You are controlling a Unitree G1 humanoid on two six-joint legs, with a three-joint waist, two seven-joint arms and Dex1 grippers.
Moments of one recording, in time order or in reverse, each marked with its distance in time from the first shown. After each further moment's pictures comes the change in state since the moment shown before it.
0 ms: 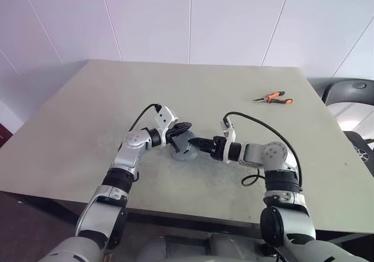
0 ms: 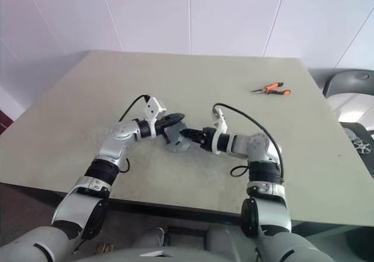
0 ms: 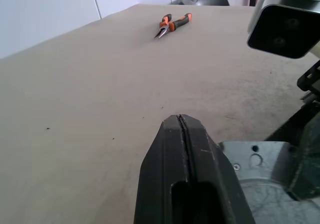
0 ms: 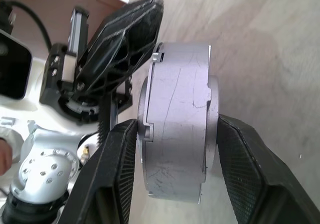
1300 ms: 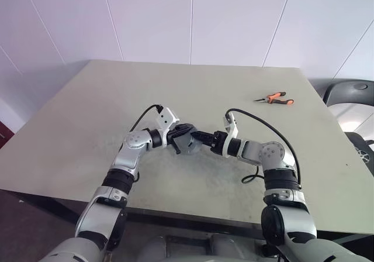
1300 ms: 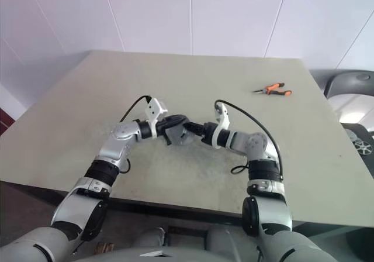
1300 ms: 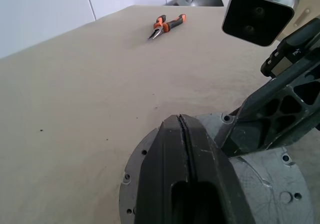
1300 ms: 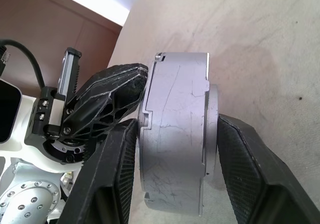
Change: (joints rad) left arm 0.010 0.020 -0.008 -0.017 -0.015 0.009 -0.002; right arm -0.016 -0.026 0.039 0.060 0.023 -0.146 -0.012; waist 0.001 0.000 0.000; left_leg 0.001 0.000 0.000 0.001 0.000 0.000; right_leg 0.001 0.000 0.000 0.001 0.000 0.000
